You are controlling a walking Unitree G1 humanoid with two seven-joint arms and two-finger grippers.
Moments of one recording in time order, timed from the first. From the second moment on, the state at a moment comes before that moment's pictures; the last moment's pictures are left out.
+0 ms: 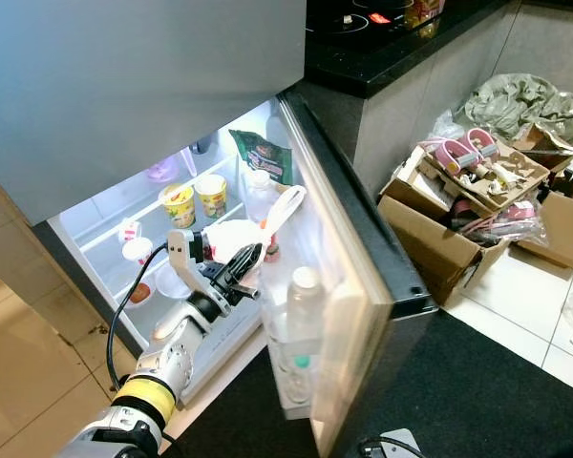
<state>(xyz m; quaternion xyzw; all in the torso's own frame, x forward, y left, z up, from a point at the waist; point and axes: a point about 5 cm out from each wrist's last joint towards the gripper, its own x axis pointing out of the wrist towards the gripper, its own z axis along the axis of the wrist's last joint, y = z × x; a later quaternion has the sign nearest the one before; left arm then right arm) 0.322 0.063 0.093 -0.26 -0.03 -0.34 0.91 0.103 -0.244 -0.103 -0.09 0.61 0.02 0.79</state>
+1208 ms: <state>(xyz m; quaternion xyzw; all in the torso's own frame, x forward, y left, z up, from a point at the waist) 0.253 0.177 -0.025 -0.20 0.22 -0.11 0.95 0.223 -0.271 -0.032 0.04 0.30 -0.04 0.95</state>
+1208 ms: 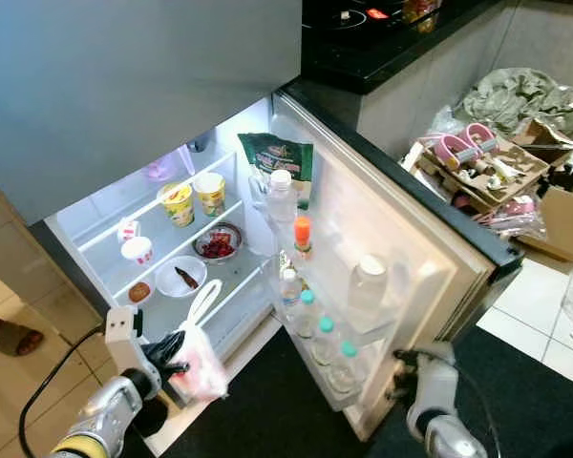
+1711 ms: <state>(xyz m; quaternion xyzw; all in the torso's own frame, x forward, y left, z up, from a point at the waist) 0.215 0.198 -0.052 -0.19 0.29 -0.06 0.94 0.230 -0.361 0.025 -0.02 0.22 -0.23 0.95</state>
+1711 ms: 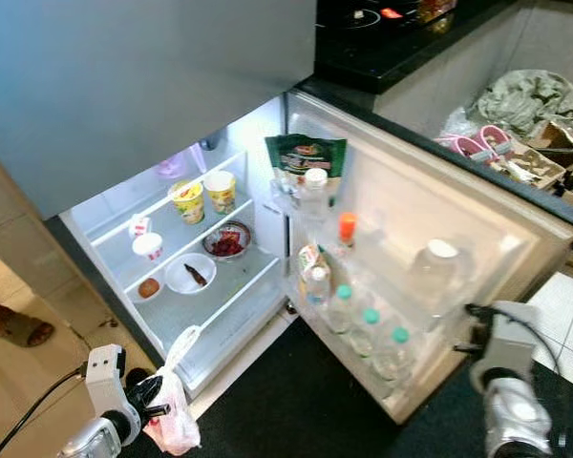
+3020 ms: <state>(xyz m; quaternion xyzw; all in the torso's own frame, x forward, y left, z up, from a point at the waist) 0.130 0.223 -0.095 -0.13 0.45 0.07 0.88 0.169 -0.242 -0.079 -0.01 0.47 -0.03 0.88</state>
